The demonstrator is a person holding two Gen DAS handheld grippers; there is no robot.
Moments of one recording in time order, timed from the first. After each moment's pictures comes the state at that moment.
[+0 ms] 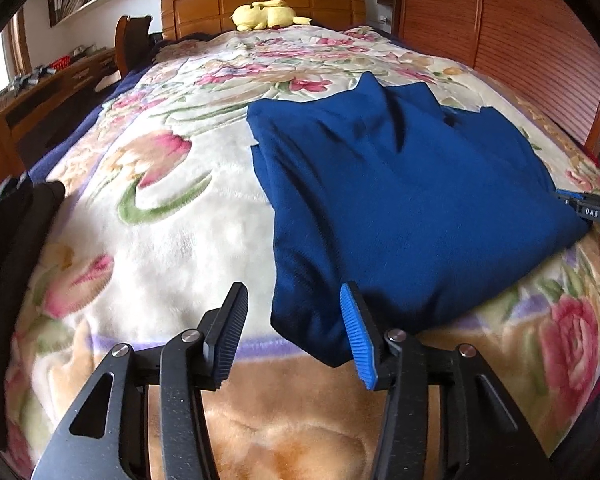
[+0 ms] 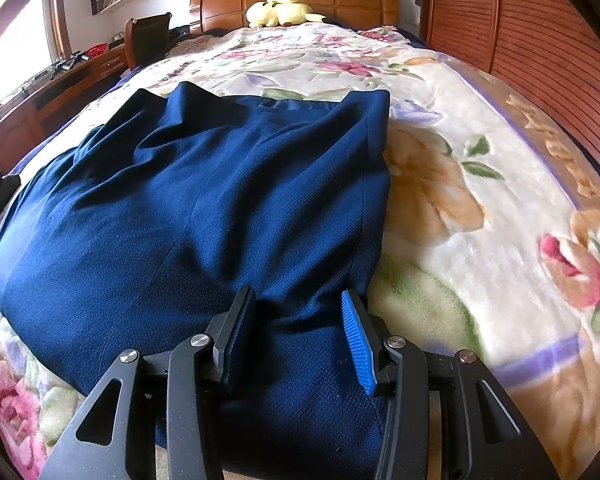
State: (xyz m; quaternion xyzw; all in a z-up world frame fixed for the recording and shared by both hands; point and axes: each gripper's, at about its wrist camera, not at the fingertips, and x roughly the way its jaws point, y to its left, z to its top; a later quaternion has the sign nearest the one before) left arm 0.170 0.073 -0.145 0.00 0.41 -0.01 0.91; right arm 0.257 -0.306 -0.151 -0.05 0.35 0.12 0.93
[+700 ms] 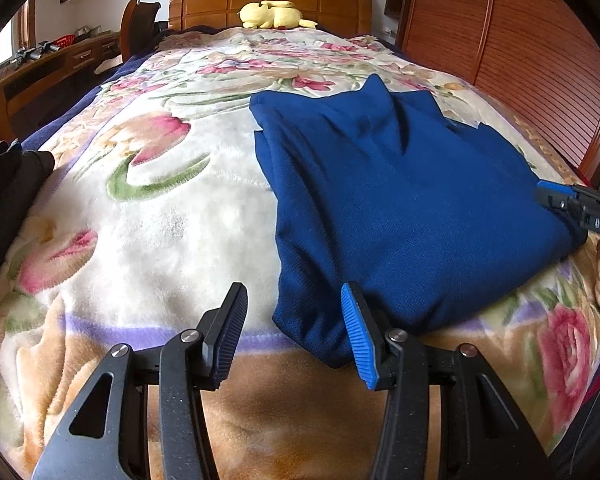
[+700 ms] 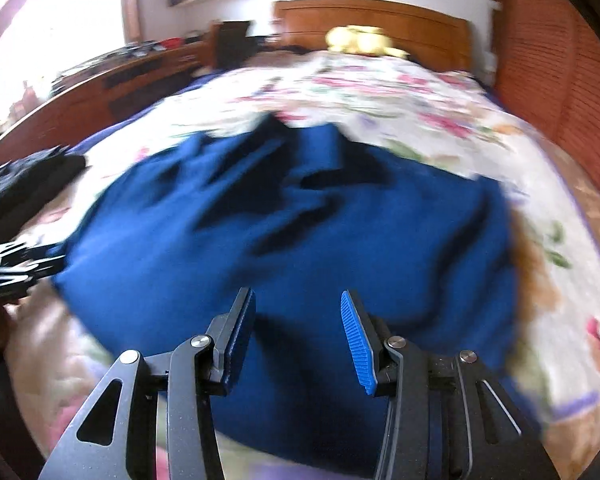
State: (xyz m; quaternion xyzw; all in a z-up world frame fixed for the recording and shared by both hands) left arm 0.168 0.085 -0.159 -0.04 0.40 -0.02 0.91; right arm 0.223 -0.189 -0.114 -0.10 0.30 0.24 0.92
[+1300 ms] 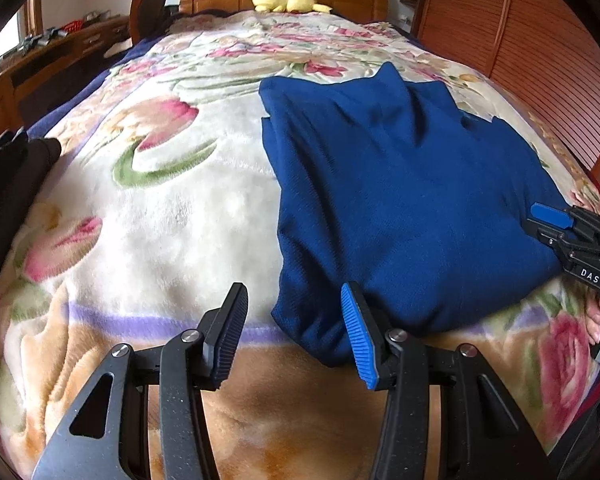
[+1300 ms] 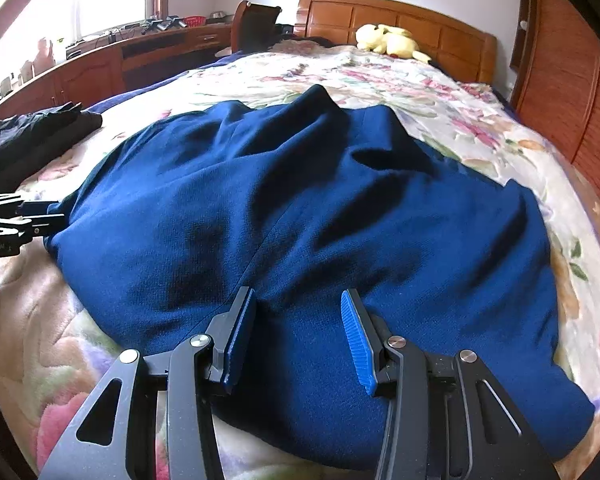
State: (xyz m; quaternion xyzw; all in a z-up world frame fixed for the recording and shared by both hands) left arm 0.176 0.082 -0.158 -0.05 0.44 0.00 0.90; right arm 0.216 -0.155 -0.141 -0.15 0.30 0.24 0.91
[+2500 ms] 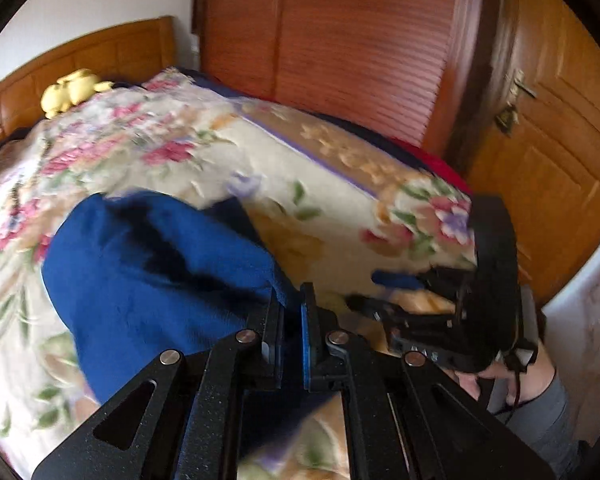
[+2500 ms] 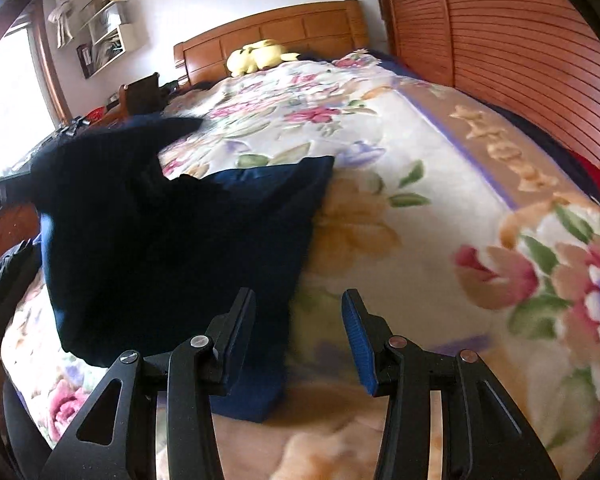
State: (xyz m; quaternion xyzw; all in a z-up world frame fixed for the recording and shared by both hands) left arm 0.258 -0.263 -0.009 0.06 0.38 -0.29 0.88; right arm 0.232 -0.392 -0.086 0.04 0.31 0.14 0.94
